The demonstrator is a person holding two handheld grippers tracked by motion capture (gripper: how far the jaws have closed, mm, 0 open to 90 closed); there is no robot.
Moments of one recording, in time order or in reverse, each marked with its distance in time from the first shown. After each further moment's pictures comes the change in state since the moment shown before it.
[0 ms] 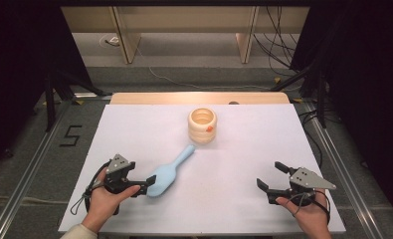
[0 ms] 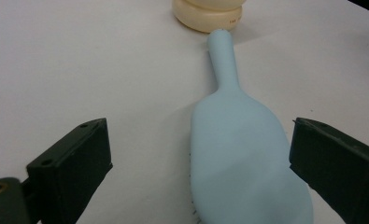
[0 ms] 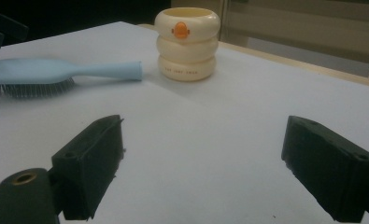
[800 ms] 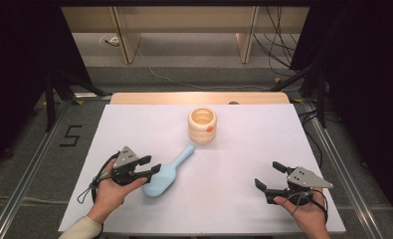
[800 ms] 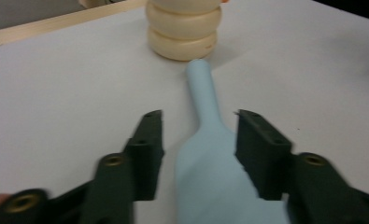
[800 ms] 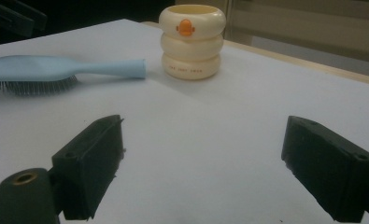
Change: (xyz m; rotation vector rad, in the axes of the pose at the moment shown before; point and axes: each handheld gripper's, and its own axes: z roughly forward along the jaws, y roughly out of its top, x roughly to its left) left arm -0.010 0.025 0.014 -0.032 -0.060 0.148; right arm 0.001 0.000 0.005 0.006 0.012 -0.009
